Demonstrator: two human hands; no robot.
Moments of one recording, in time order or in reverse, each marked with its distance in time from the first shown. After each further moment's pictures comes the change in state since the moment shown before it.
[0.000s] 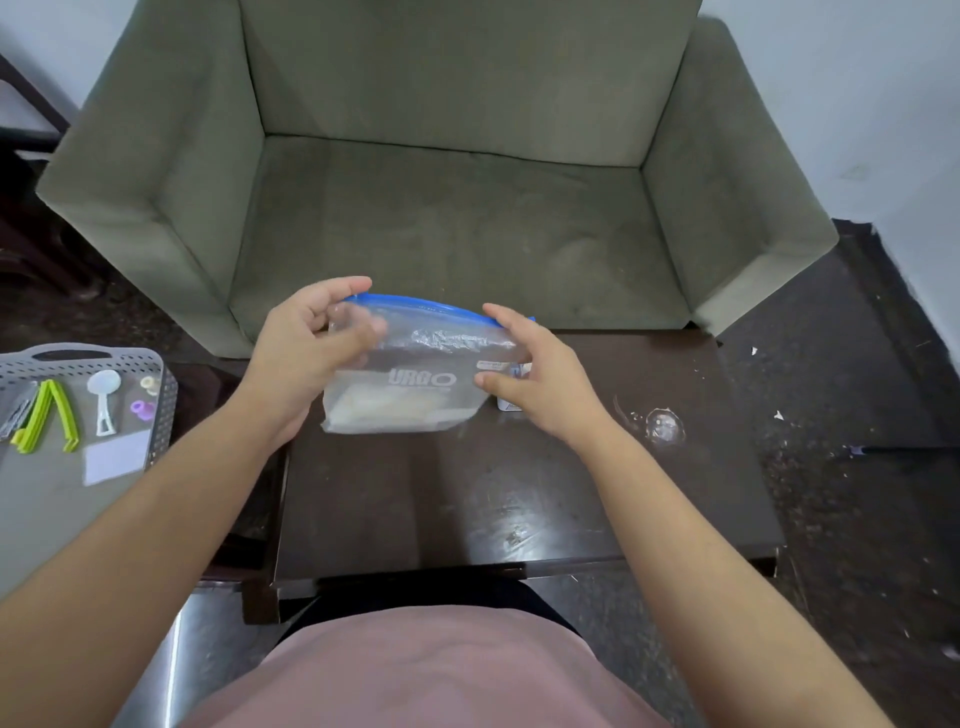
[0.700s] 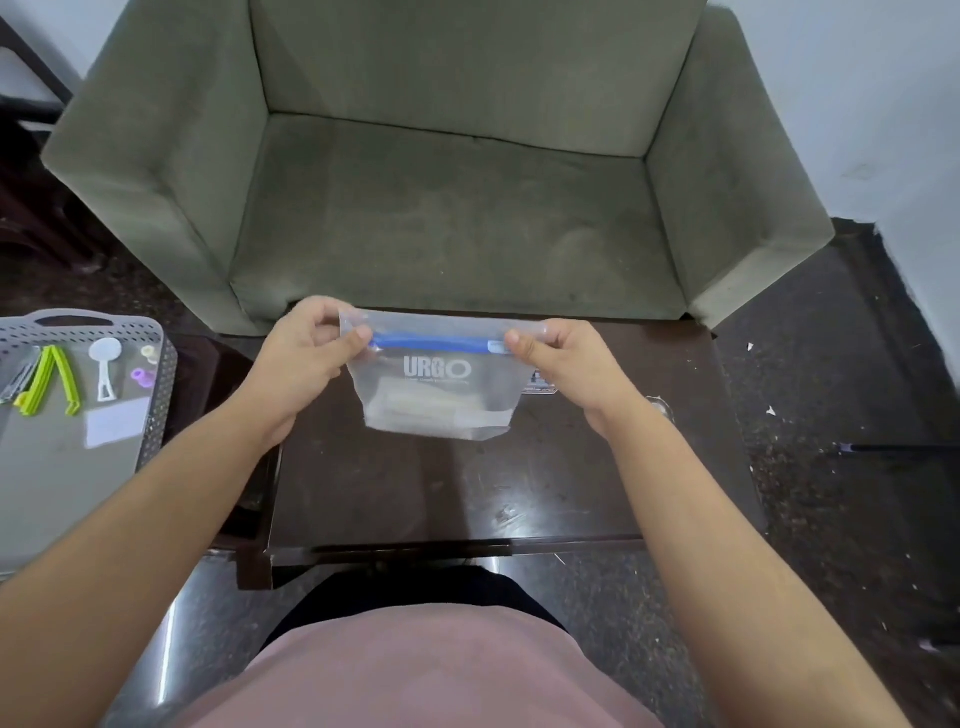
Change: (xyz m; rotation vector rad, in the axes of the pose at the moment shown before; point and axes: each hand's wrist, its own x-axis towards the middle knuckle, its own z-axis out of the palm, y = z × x) left_hand -0.030 -0.010 0.005 0.081 -0.019 -0.138; right_hand -0.016 0.012 -0.027 0.283 -0.060 0.129
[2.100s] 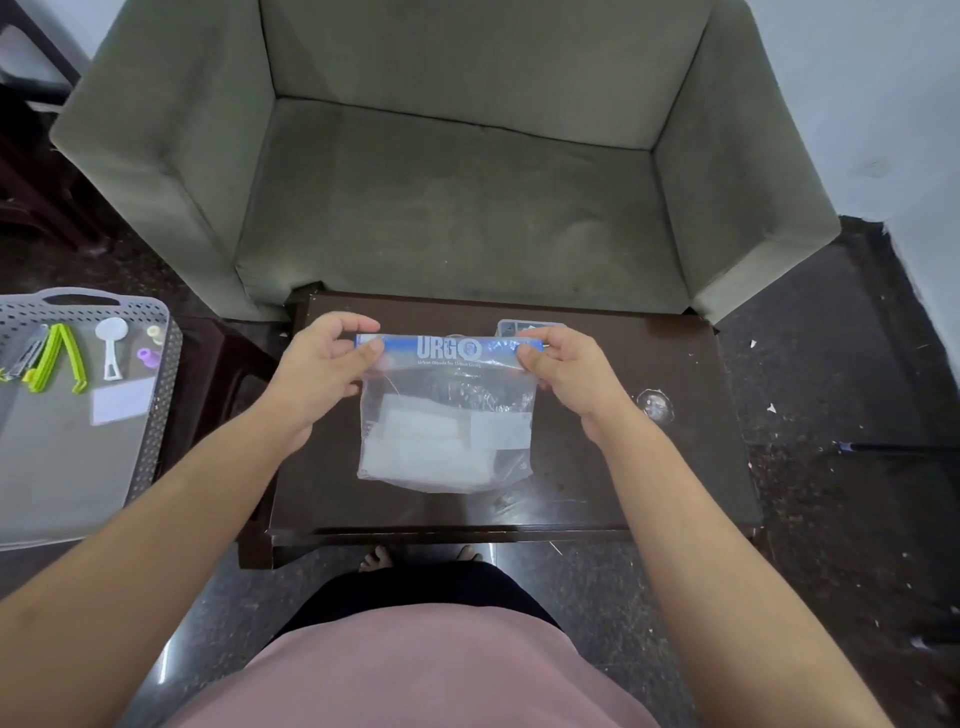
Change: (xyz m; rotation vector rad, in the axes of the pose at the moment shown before) left_hand -0.012 -0.022 0.013 0.000 0.002 -0.101; right_hand -0.007 0.024 0.005 0.012 0.088 0.152
